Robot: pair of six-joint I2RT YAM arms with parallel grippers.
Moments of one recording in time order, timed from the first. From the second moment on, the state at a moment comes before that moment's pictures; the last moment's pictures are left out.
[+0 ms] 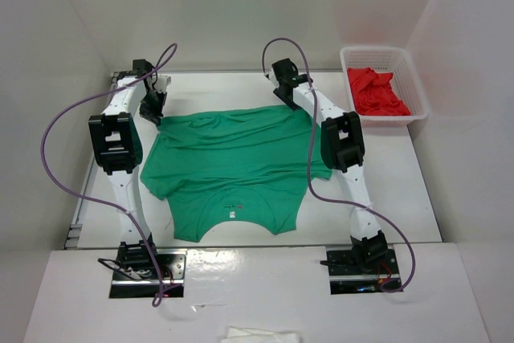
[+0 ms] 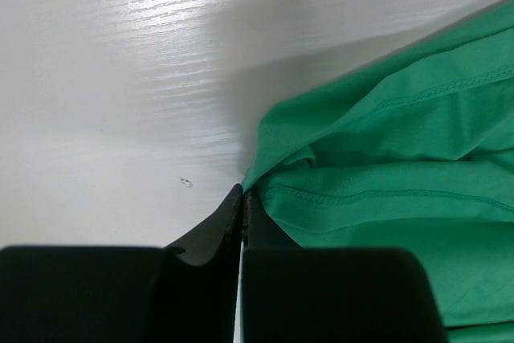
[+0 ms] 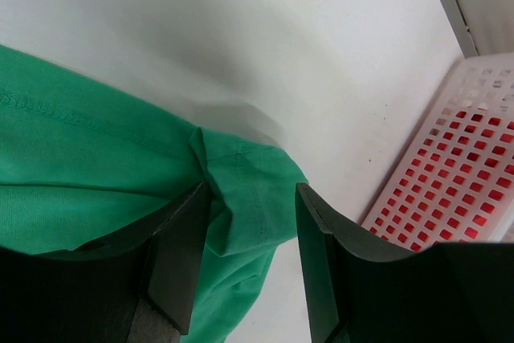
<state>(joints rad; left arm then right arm) 0.13 2.32 2.03 -0.96 0.06 0.23 0.38 2.49 2.21 -0.66 0.45 -0.53</state>
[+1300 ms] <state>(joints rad) 0.13 2.32 2.02 -0.96 0.06 0.23 0.37 2.53 2.24 -0.67 0.45 -0.53</state>
